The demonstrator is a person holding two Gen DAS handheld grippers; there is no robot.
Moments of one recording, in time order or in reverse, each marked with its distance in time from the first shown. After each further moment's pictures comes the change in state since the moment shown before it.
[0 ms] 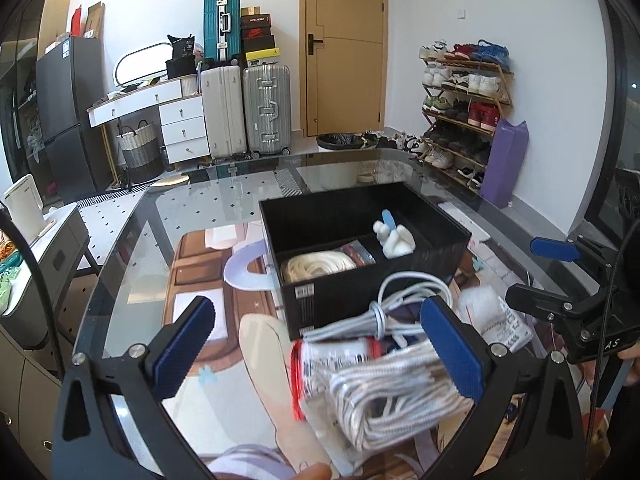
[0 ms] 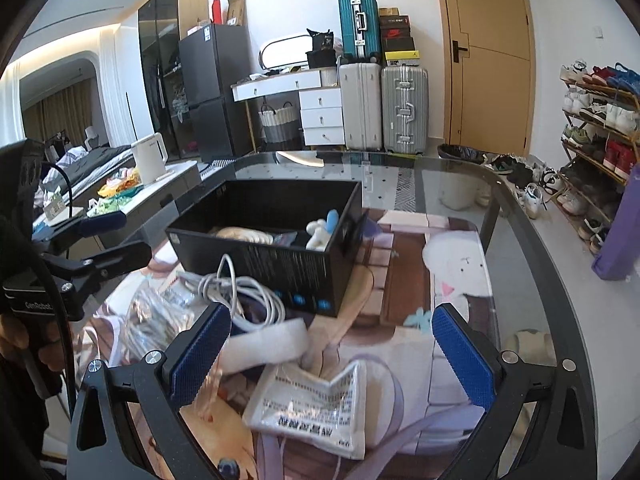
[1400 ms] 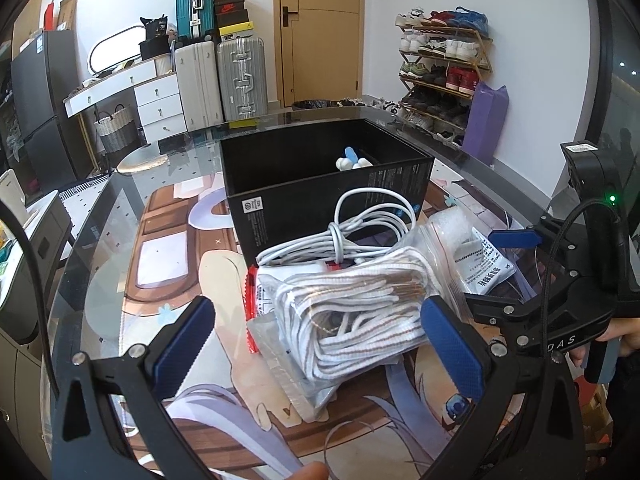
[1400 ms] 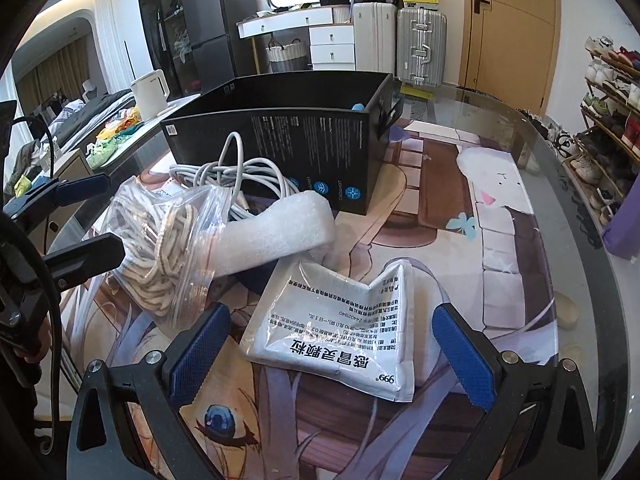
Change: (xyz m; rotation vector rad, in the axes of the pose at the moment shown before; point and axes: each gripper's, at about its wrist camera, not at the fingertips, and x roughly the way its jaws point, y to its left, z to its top) left arm -0.003 -0.020 -0.036 0.049 0.108 -0.067; right arm 0.045 0.021 -0.041 -0.036 0.237 0.012
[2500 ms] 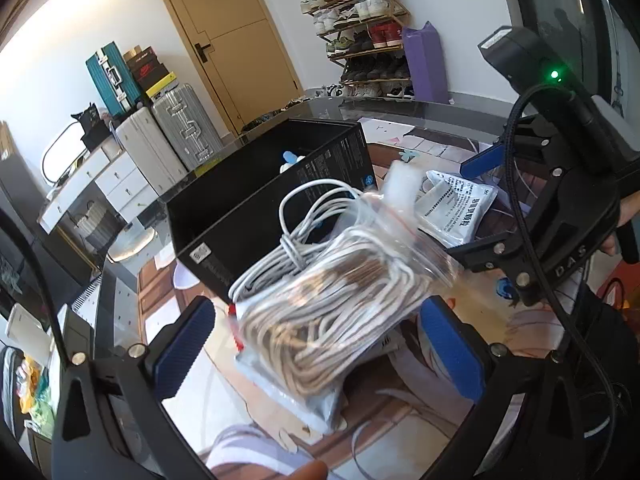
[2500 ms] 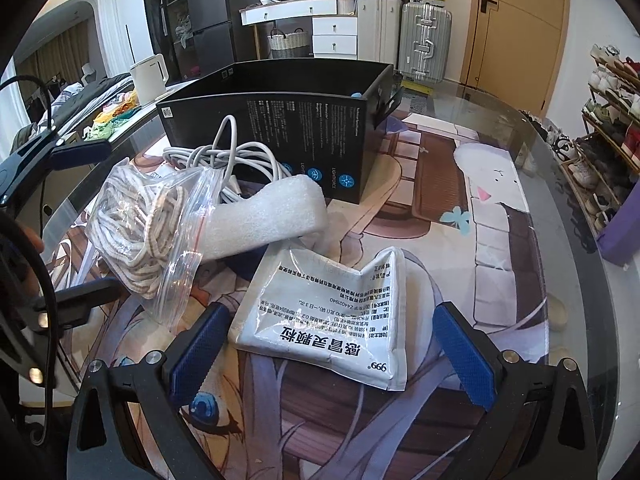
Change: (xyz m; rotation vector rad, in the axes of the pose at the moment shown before) left arm 0.003 -0.040 -0.002 0.438 -0.005 0.020; right arm 0.002 -0.004 -0.005 -0.038 0.035 -0.022
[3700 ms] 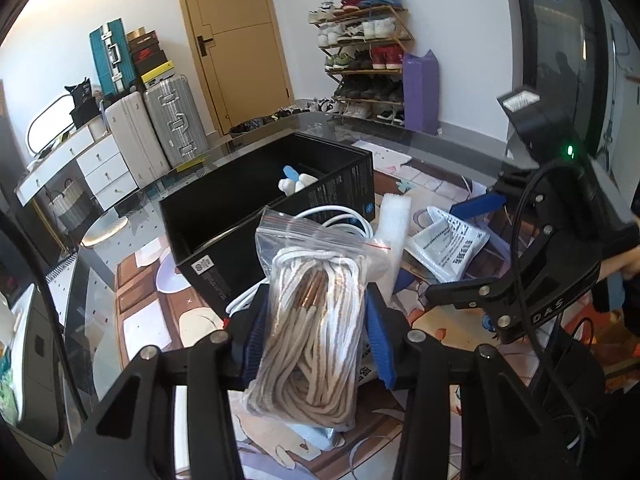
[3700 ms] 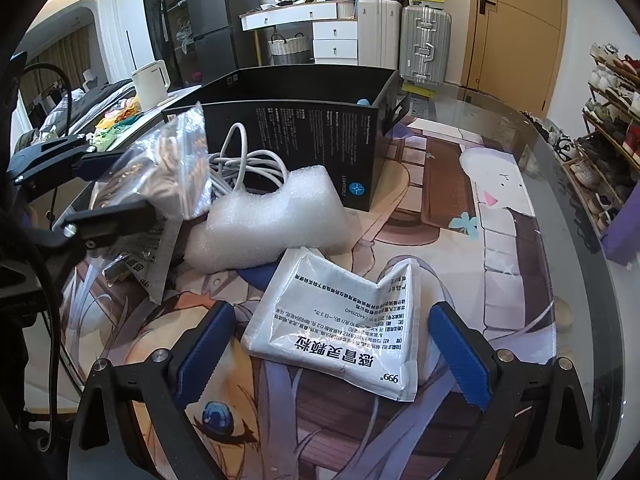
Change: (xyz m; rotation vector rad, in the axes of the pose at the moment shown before) left arm -0.008 0.031 0.006 -0.143 -0.052 -0.126; right arm -0.001 0.007 0.001 0.010 -0.016 -0.009
